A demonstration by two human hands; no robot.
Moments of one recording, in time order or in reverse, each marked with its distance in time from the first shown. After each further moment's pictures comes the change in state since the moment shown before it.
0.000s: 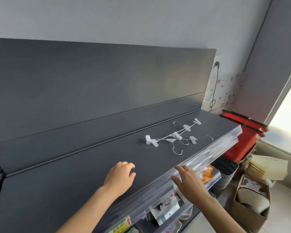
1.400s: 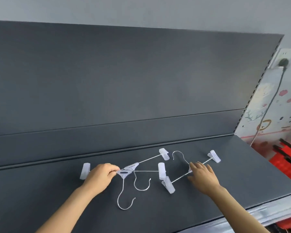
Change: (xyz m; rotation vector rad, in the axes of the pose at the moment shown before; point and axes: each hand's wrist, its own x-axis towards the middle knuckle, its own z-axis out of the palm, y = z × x) left_hand 0.241 0.045 0.081 -0.116 0.085 -0.435; right_hand 0.350 0.244 -0.019 -0.243 -0.202 -0.221
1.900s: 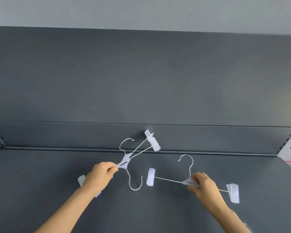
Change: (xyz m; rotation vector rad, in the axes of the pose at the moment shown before) left_hand -0.036 -0.028 -0.020 -0.177 0.229 -0.342; right_hand 0.002 -0.052 0.006 0.542 0.114 -0.217
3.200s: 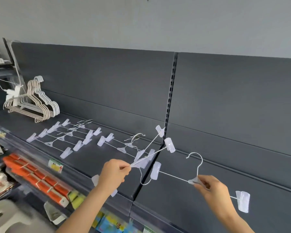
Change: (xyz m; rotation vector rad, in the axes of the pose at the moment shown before) left_hand -0.120 -0.365 -0.356 -0.257 0.412 -0.242; right_hand -0.077 -0.471 0.272 0.276 -0.176 -0.381
